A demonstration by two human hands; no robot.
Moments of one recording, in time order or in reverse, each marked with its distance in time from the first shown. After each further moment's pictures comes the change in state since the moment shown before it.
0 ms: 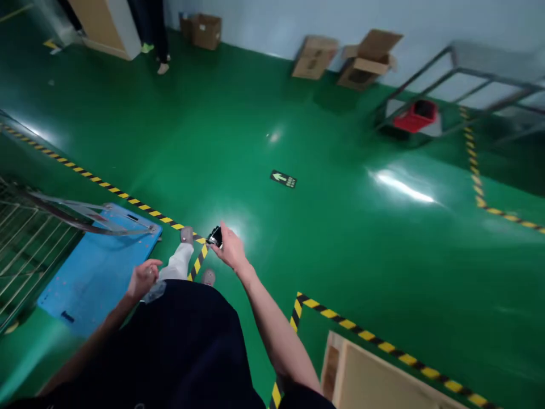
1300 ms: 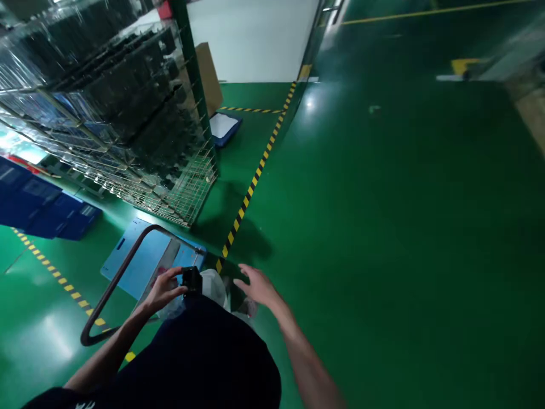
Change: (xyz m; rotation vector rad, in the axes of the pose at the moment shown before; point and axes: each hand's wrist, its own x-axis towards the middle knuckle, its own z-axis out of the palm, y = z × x) left_hand 0.426 0.124 -0.215 -0.355 1.104 -0.439; right_hand 0.736 -0.377 0.181 -0.115 -1.342 -0.821
